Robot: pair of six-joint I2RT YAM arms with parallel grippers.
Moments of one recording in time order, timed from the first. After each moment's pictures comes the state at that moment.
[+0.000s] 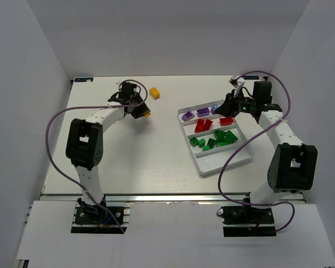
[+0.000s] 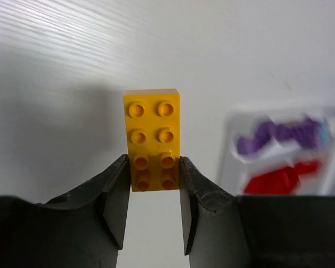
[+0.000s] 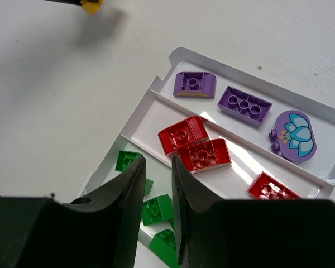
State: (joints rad) left arm -0.28 2.01 1.51 -0.39 -0.01 -0.82; right arm 0.00 1.56 1.20 -0.30 -0.90 -0.26
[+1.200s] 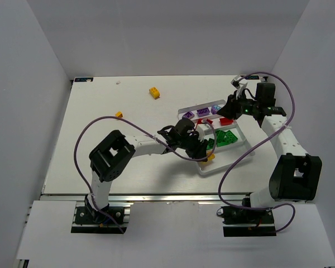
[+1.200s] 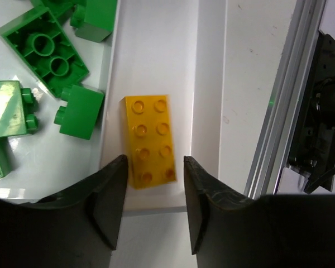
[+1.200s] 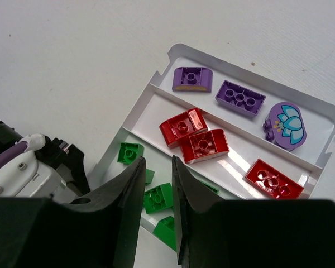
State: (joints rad) left arm -0.90 1.99 1.26 0.06 0.52 -0.16; right arm 0.00 1.46 1.16 -0.35 -0.85 -0.30
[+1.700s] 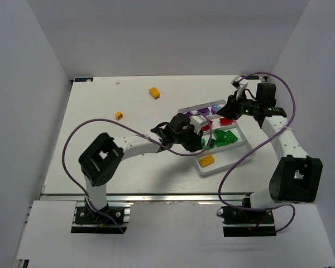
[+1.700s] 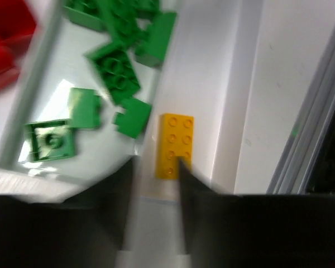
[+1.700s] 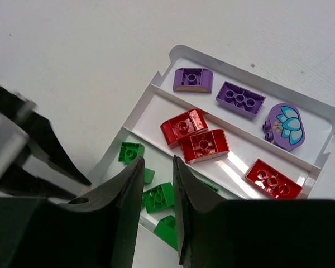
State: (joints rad) left arm -0.90 1.91 1.25 0.05 0.35 -0.16; right arm 0.00 1.45 1.15 -0.35 -0.85 -0.30
